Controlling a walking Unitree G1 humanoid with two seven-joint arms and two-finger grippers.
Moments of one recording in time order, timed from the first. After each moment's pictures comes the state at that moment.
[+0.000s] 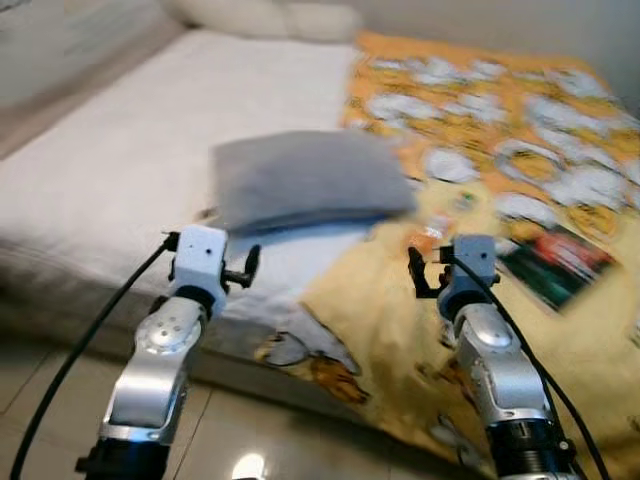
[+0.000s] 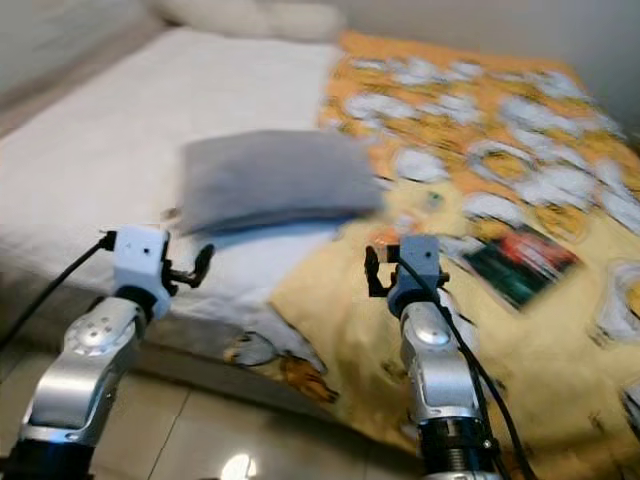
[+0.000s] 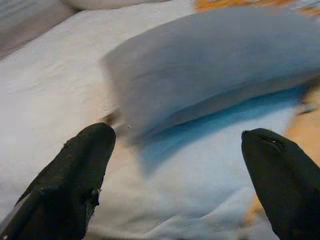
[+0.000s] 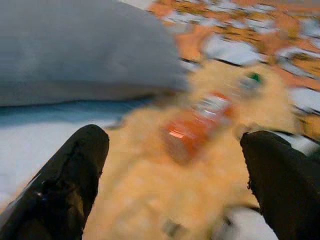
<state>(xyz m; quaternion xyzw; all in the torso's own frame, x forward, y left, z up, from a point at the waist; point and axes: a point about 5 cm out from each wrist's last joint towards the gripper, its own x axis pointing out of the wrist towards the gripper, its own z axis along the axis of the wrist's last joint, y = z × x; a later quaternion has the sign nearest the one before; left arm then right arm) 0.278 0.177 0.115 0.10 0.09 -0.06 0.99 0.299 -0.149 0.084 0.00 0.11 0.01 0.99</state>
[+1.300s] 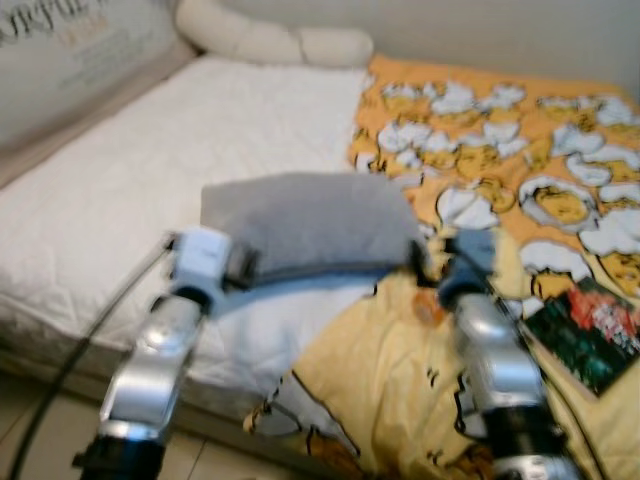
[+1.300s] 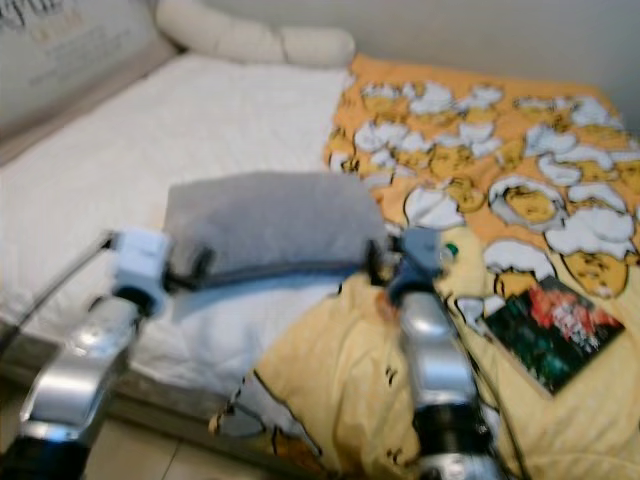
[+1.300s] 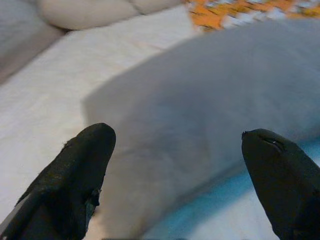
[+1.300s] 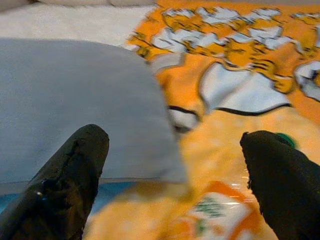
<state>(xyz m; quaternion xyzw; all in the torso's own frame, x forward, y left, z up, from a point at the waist) 0.281 0.168 0.112 0.14 0.09 -0.10 0.98 0.310 -0.161 0.084 0.03 0.12 -0.02 0.99</state>
